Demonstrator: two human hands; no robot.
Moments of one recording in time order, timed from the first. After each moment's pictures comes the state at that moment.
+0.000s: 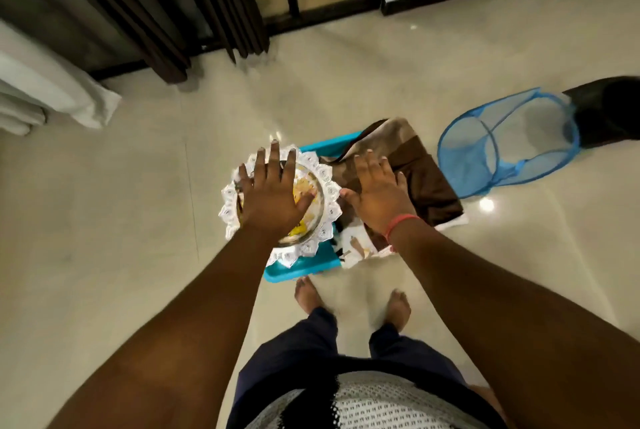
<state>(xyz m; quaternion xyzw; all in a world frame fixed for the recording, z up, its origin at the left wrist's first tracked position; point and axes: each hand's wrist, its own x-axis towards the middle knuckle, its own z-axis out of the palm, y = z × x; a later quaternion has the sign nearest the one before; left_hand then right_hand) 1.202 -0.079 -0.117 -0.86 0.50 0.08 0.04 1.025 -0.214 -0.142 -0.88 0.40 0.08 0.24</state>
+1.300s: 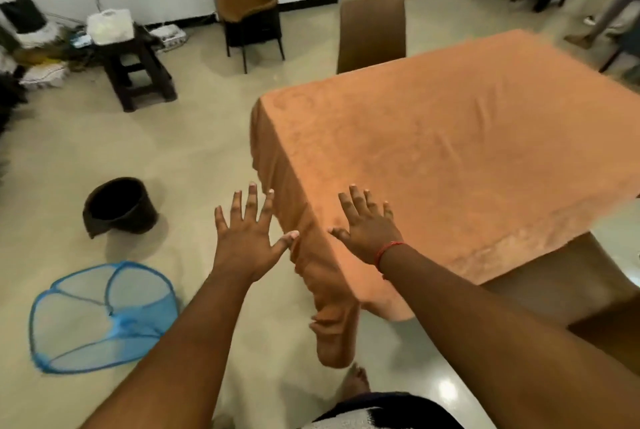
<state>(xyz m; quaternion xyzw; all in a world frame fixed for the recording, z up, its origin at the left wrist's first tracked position) 0.564 -0.205 -0.031 -0.20 0.98 0.02 -0.01 0.416 0.009 -0.045 -0.35 0.93 -0.04 0.13</state>
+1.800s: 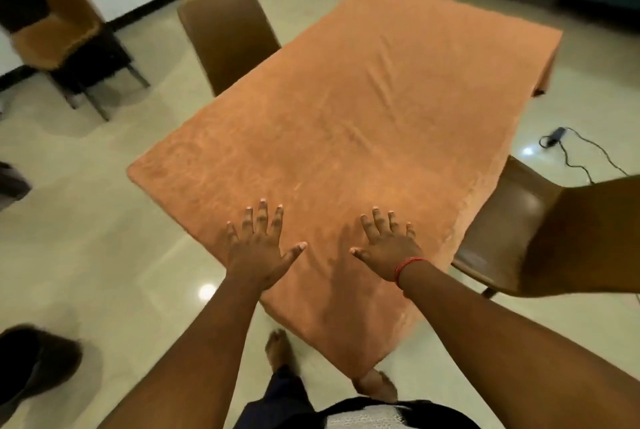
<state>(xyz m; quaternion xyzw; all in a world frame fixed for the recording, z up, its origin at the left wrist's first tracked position) 0.312 -0.170 -0.069 0.03 0.99 -0.02 0.11 0.305 0.103 -0.100 -0.06 0.97 -0.06 0.23</state>
